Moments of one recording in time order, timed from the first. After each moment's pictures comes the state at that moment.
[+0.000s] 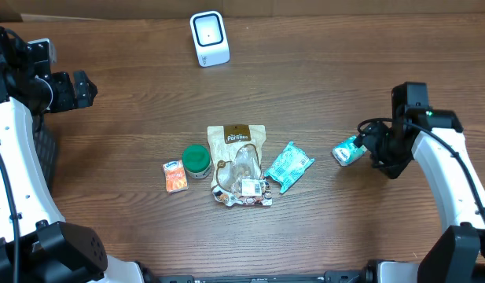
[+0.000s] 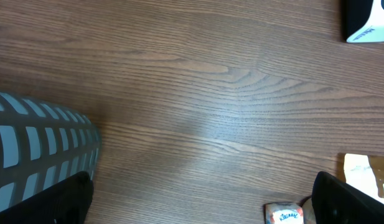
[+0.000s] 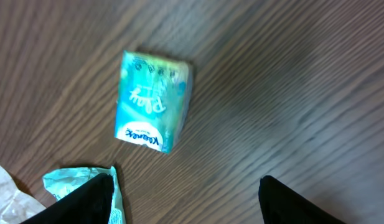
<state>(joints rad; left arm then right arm) 0.41 1.69 1.76 -1.15 0.16 0.16 -0.09 1.52 1.09 -1.01 -0.08 0.70</state>
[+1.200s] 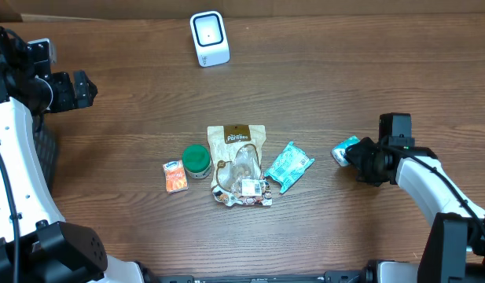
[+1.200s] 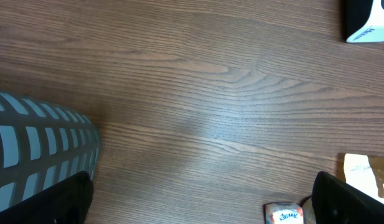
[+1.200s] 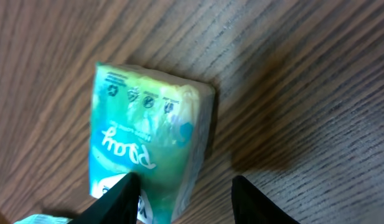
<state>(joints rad) 0.41 1.69 1.76 -1.15 0.16 0.16 -0.09 1.52 0.73 -0.48 -0.15 0.75</state>
